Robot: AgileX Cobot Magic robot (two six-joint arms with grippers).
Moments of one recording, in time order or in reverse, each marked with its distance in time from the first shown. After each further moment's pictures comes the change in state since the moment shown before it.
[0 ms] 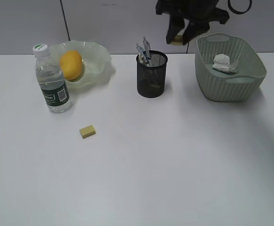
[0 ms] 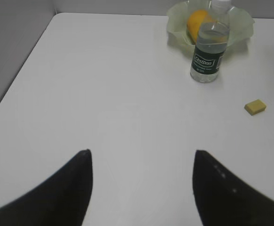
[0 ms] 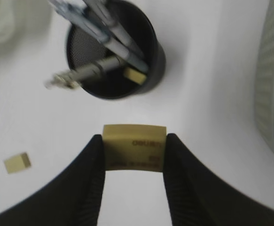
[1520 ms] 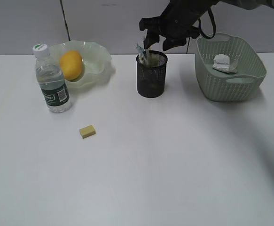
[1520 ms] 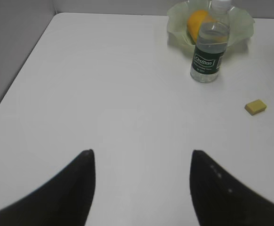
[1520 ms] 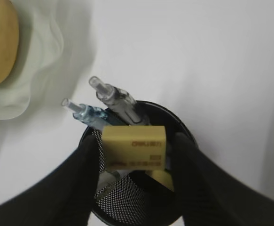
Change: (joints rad) left arm 0.000 0.000 0.000 0.000 0.000 0.000; right arm 0.002 0.173 -0.032 0.112 -0.395 -0.142
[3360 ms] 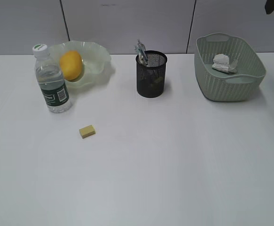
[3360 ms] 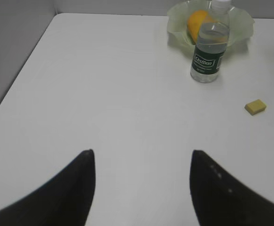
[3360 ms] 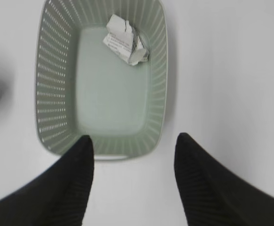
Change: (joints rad) left arm 0.000 0.000 0.000 0.000 0.000 0.000; right arm -0.330 -0.318 0.013 -0.257 0.450 -0.101
